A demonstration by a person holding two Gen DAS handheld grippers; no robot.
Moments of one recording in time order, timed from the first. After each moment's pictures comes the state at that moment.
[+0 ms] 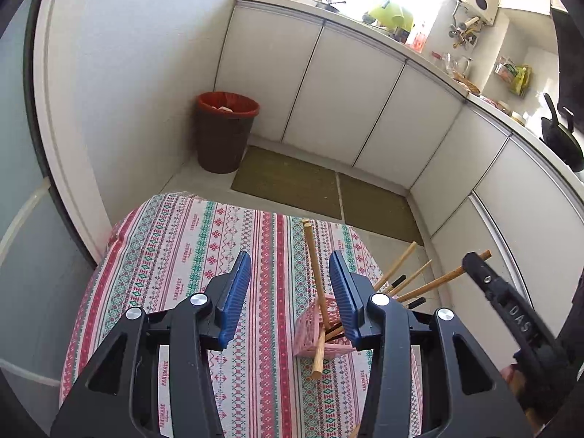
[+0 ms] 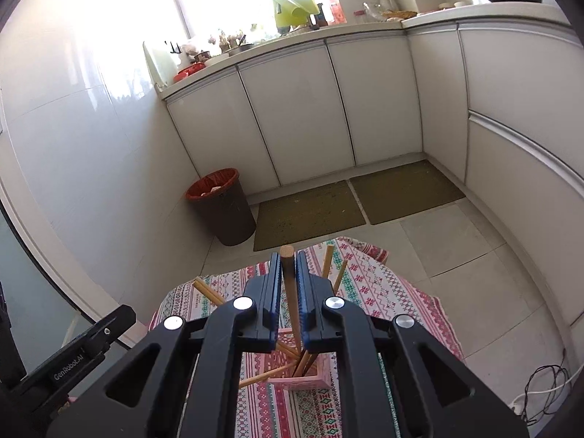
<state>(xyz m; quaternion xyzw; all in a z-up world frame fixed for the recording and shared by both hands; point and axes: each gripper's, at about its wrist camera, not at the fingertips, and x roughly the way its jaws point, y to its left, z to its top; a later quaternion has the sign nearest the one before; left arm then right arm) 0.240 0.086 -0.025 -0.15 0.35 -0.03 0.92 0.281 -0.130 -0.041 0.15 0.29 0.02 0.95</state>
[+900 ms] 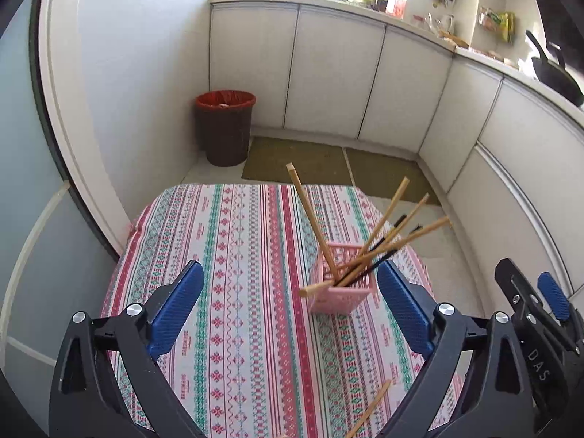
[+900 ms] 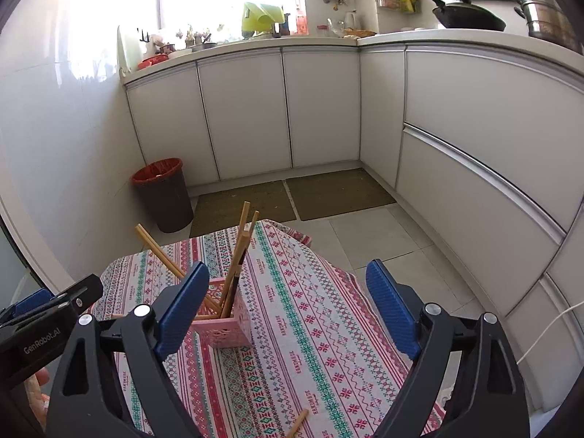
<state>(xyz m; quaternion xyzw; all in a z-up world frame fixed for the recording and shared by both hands) 0.193 0.042 -0.041 -0.05 0.37 -0.01 0.93 0.188 -0.154 -0.049 0.07 0.28 -0.10 0.95</state>
